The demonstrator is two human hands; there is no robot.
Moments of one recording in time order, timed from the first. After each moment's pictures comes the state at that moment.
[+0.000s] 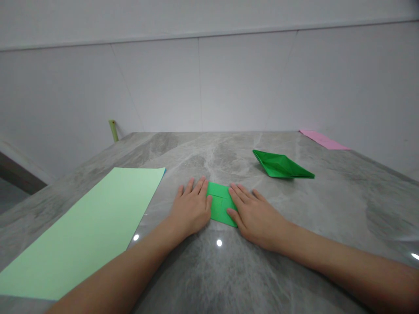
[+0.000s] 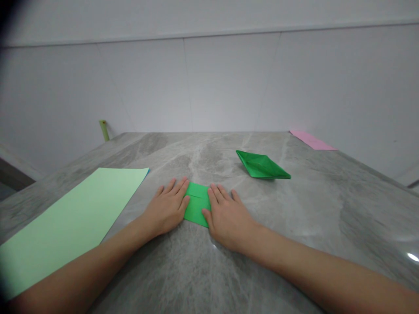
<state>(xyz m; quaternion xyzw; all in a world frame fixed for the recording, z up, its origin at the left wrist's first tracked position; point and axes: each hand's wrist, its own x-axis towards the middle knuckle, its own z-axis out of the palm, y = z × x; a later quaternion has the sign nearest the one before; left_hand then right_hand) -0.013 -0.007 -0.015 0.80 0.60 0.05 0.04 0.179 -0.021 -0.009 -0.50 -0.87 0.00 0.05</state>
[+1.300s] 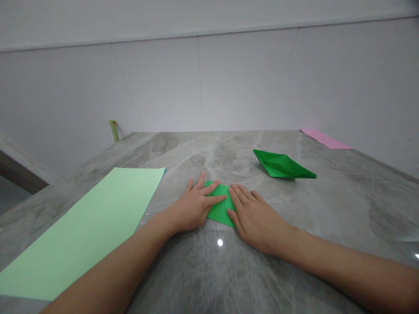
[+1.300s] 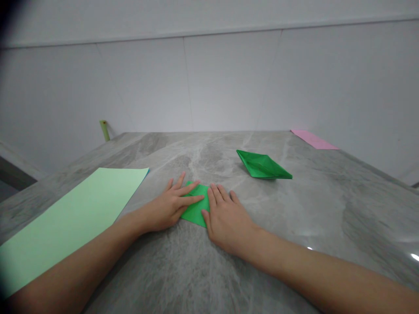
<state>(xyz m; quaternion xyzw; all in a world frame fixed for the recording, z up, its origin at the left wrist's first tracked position) -0.028 0.002 0.001 0.91 0.42 0.04 0.08 0.175 -0.024 -0.006 -0.49 -0.87 -0.02 0.02</state>
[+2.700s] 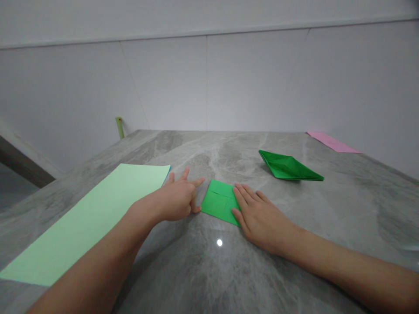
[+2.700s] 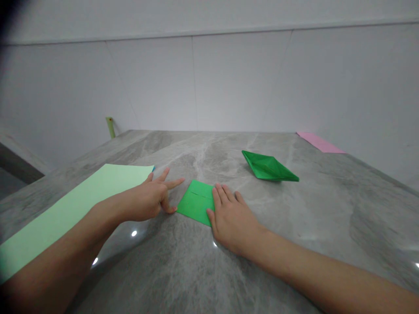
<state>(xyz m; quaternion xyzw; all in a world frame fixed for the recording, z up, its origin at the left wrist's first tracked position) -0.058 -0.001 0.047 0.86 0.49 -0.02 0.11 0.174 -0.023 -0.005 -0.49 -0.87 -0.05 -0.02</state>
